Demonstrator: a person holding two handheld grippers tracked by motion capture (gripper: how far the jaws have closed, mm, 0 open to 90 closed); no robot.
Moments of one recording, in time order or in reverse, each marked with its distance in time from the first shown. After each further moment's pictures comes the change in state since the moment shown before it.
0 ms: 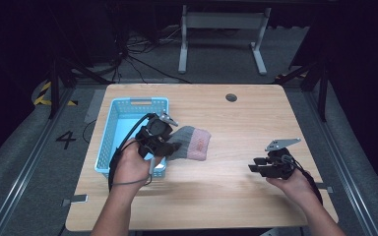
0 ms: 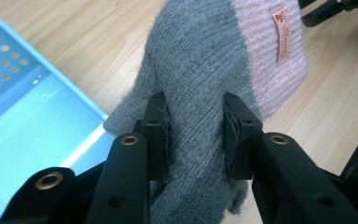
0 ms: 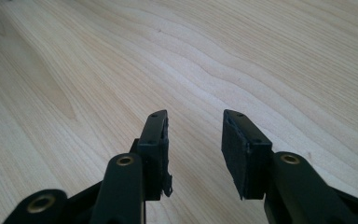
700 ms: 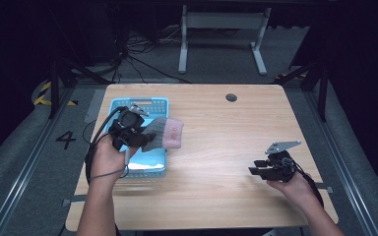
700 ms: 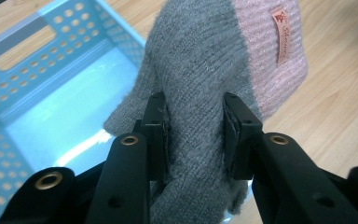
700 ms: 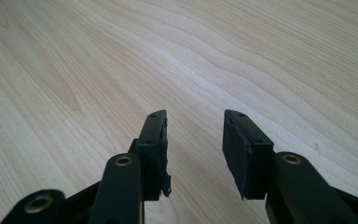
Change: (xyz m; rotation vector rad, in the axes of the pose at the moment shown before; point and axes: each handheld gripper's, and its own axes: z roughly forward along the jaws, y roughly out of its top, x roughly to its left) left arm 0.056 -0.029 -0.017 -0.005 0.094 -0.096; right arm 0.004 -0.006 -0.001 0.006 0.002 -0.002
